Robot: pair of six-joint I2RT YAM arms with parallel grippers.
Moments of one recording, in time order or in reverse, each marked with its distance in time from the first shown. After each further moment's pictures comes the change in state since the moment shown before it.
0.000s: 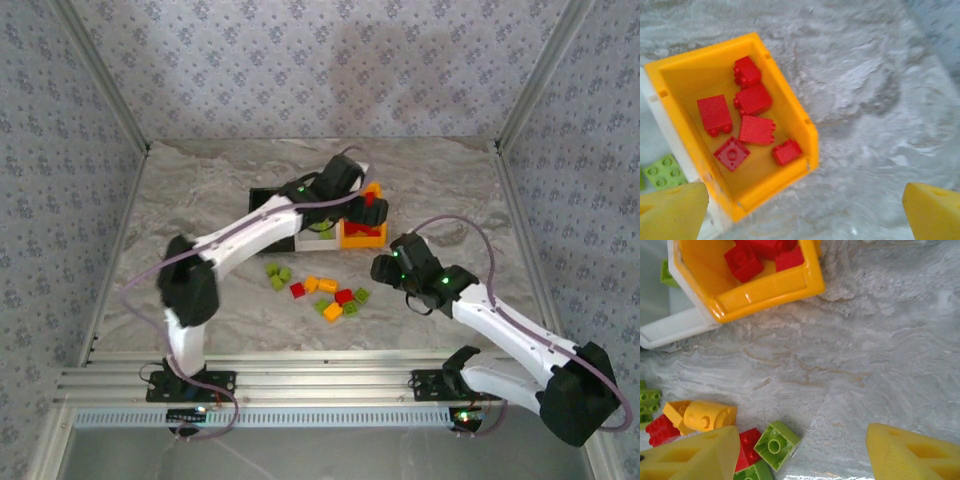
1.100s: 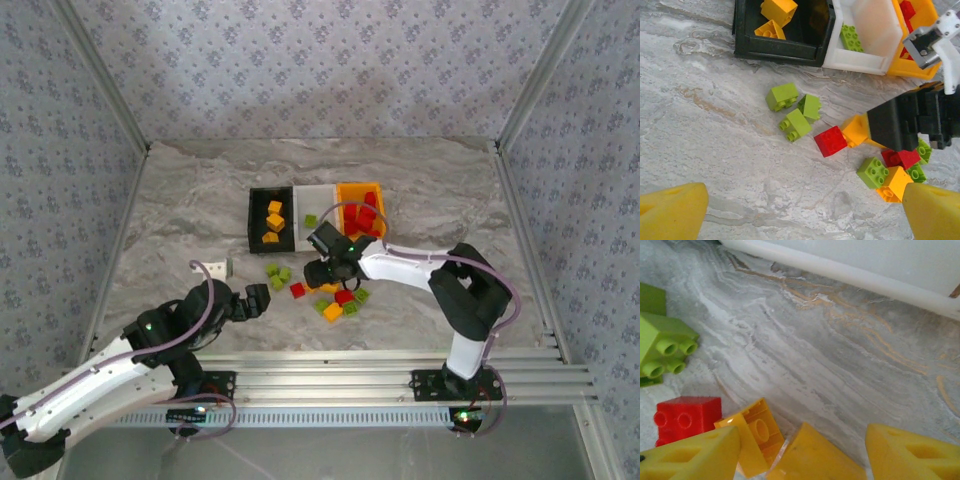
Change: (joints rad) left arm -0.089 -1.289 -1.122 -0.180 -0.375 -0.401; right arm 0.212 0.724 0.420 0.105 -0.132 -0.319
